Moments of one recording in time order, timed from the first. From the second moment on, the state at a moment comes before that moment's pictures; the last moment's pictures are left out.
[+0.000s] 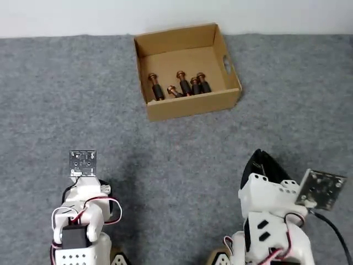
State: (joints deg) left arm -8.4 -103.8 96.6 72.0 5.9; right arm 0.4 -102.5 55.0 74.5 -14.1
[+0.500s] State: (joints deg) left arm -8.4 -103.8 96.6 72.0 5.9; right arm 0.2 -103.8 82.0 74.5 -14.1
